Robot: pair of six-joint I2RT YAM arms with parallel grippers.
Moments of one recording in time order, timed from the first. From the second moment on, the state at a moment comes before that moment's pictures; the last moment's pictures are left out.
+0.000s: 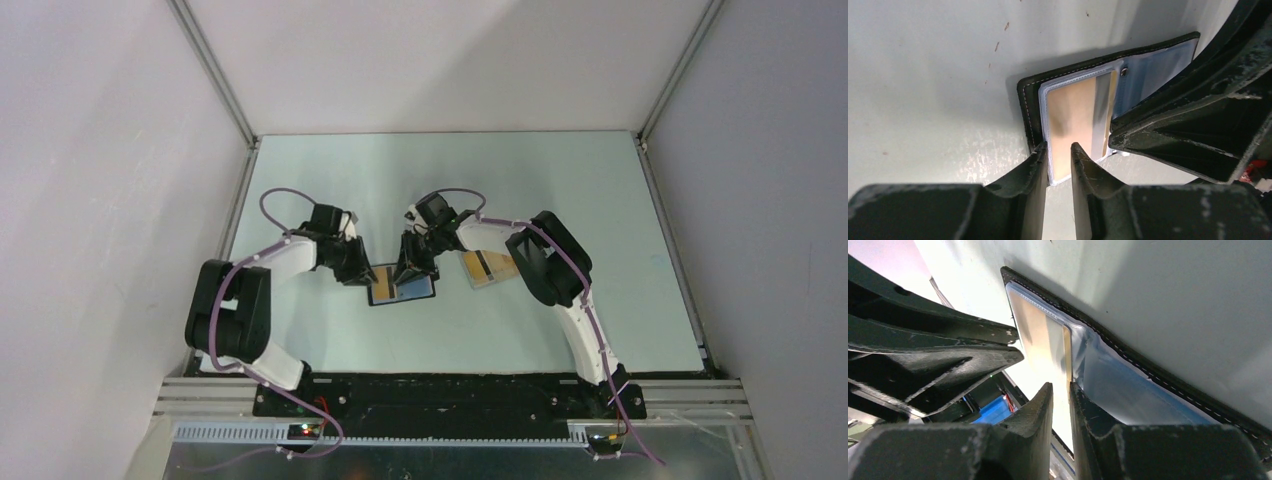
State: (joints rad) left arm -0.19 1.55 0.81 -0.42 0.37 -0.43; right arm 0.74 2.25 1.53 -0.25 -0.71 0.81
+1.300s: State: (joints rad) left arm -0.24 1.55 0.90 -0.43 0.42 -0.43; right arm 0.72 2.13 1.50 -0.30 -0.69 0.76
